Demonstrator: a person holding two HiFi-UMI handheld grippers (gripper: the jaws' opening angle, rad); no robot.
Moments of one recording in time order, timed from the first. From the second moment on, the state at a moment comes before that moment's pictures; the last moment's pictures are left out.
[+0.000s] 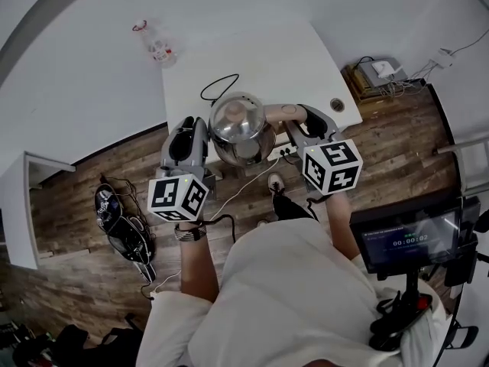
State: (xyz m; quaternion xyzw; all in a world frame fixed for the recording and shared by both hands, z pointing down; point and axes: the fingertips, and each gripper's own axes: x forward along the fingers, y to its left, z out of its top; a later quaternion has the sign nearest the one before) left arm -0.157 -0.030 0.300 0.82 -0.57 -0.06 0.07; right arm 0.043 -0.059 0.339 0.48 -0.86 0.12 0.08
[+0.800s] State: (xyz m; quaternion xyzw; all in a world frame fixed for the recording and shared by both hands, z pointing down) left arm -0.163 -0.167 0.376 0.79 -0.59 -0.02 0.14; right arm 0.035 -0.203 0.412 0.45 -0.87 0.17 0.13
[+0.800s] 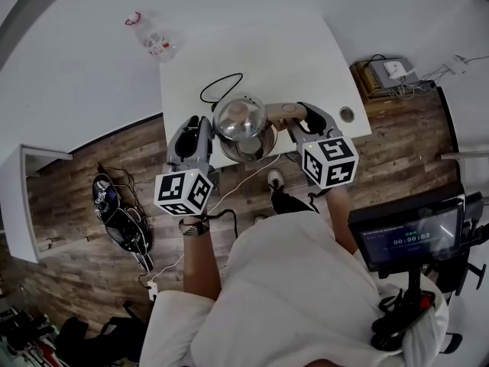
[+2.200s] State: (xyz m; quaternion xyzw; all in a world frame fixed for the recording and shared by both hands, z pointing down) left arm -0.179 -0.236 0.511 0.76 -0.60 0.04 0.25; right arm 0.017 -0.277 0.540 0.43 -0.86 0.17 0.21
